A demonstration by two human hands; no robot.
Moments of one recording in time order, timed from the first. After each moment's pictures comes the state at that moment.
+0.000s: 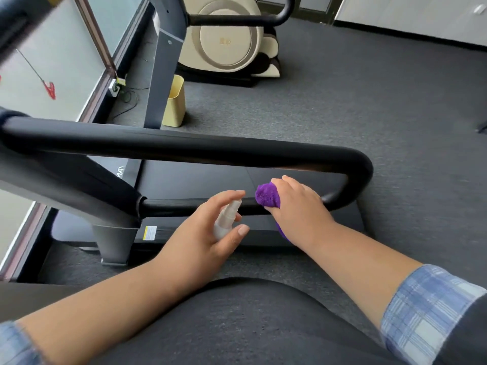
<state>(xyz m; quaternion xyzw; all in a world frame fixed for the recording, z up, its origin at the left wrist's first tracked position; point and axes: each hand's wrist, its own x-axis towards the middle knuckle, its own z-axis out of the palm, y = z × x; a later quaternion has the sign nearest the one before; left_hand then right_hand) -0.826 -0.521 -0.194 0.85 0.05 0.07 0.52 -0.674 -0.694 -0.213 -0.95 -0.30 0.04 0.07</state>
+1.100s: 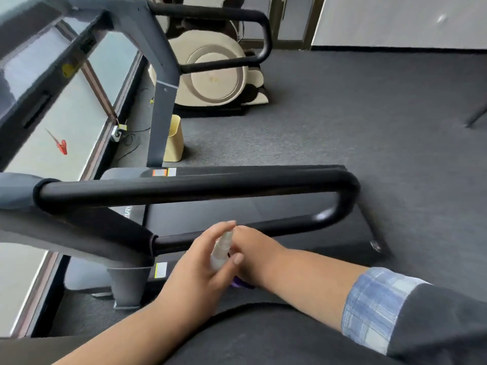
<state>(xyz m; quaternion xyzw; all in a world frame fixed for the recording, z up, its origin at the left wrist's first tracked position) -0.838 -0.506 -0.196 0.85 0.06 0.10 0.51 -0.723 -0.623 -0.206 -0.84 -0.49 0.18 0.16</state>
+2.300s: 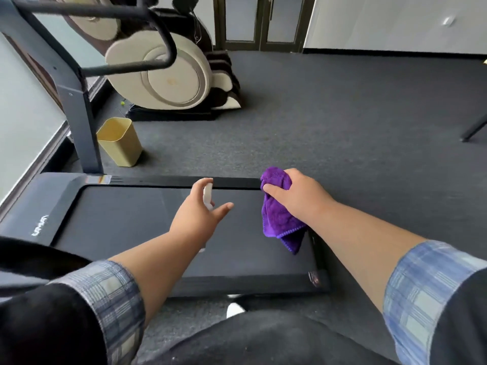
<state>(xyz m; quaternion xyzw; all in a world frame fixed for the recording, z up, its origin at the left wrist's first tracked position) -0.459 -0.855 -0.251 0.85 0.28 0.07 0.45 -0.341 -1.066 -0.200 -0.94 -0.14 0.12 0.28</state>
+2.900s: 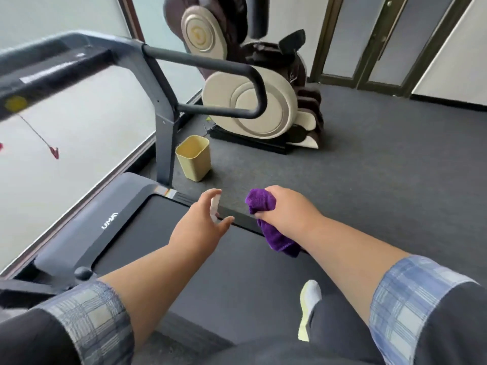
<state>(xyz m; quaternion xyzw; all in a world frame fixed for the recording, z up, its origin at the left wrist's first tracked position) -0.346 -0.690 -0.186 0.85 0.42 0.12 0.30 -0.172 -0.822 -0.148 -0.87 -0.41 0.20 0.21</state>
